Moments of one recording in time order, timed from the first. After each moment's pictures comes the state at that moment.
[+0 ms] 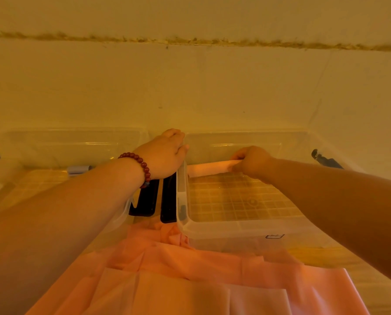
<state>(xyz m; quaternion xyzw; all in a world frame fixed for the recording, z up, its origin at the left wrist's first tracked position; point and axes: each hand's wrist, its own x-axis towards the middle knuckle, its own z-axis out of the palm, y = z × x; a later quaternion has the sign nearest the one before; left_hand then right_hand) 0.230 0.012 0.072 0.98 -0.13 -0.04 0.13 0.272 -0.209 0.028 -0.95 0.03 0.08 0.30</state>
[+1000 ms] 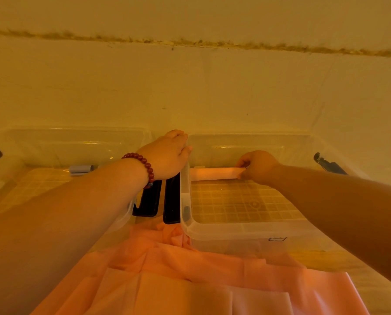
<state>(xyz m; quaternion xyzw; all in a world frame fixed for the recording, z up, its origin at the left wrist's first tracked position) 0.229 0.015 0.072 0.98 -0.14 -0.03 0.13 0.273 -0.219 0.026 -0.98 -0.01 0.07 0.17</state>
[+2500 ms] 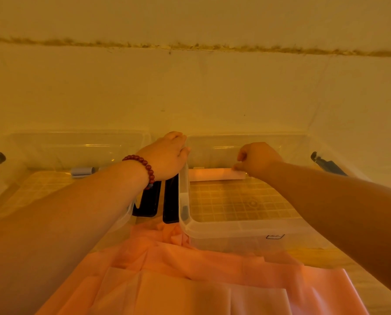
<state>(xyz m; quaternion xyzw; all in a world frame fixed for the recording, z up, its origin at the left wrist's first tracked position) 0.231 0.014 0.069 0.98 -0.13 -0.02 0.12 0.272 -0.215 0.039 -0.99 0.00 0.02 0.12</state>
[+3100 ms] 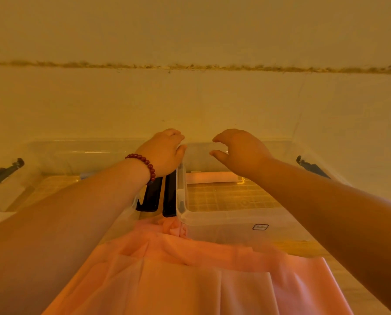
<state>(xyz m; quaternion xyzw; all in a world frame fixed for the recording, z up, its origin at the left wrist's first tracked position) 0.211 0.014 0.089 0.98 -0.14 0.08 0.11 0.210 -0.185 0.096 -0.98 -0.17 -0.11 0.07</state>
